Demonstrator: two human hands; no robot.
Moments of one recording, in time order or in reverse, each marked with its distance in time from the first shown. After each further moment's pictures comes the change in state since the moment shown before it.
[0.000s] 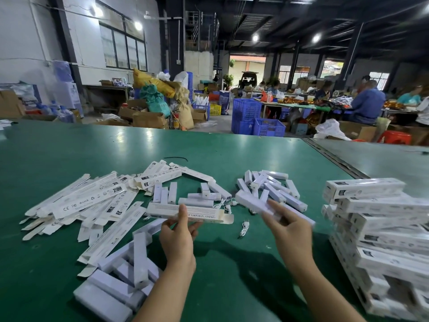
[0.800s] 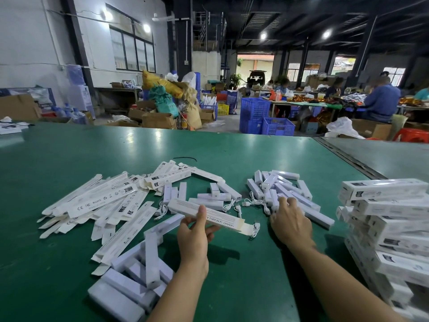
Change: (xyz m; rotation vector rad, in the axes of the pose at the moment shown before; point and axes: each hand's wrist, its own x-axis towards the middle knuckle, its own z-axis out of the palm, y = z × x) left_hand -0.005 0.001 0.001 0.080 -0.138 -0.024; right_hand 0.082 0.066 0.026 -1.181 -0.127 -0.104
